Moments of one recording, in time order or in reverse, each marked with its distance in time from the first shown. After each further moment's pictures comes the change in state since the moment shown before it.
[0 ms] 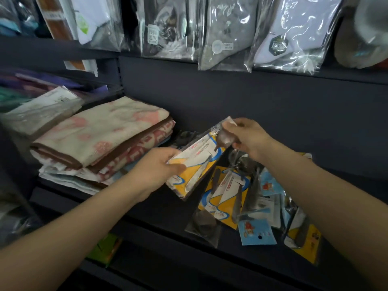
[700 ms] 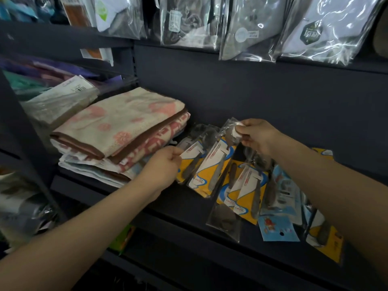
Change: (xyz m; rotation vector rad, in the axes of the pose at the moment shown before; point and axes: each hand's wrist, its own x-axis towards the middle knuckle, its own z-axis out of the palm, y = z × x) left_hand -0.001 -0.023 -0.005 0.086 0.227 -0.080; right_hand 0.021 0.014 0.012 -0.055 -0.004 0.149
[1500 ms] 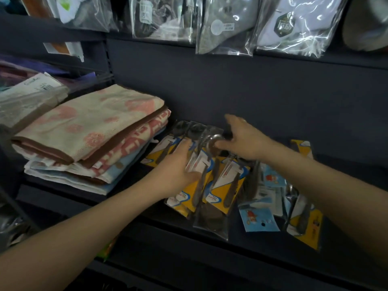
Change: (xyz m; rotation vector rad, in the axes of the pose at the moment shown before) left_hand -0.001 0.018 0.029 0.374 -0.342 0.235; right_hand -0.053 -0.003 -0.009 -0.931 -0.033 -0.351
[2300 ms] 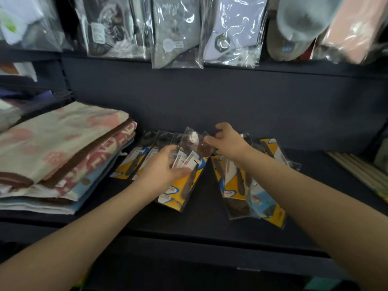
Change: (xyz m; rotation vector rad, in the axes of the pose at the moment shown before) left_hand 0.014 0.026 0.019 -0.199 0.085 -0.005; right_hand -0.027 0.025 -0.008 0.498 0.231 0.316
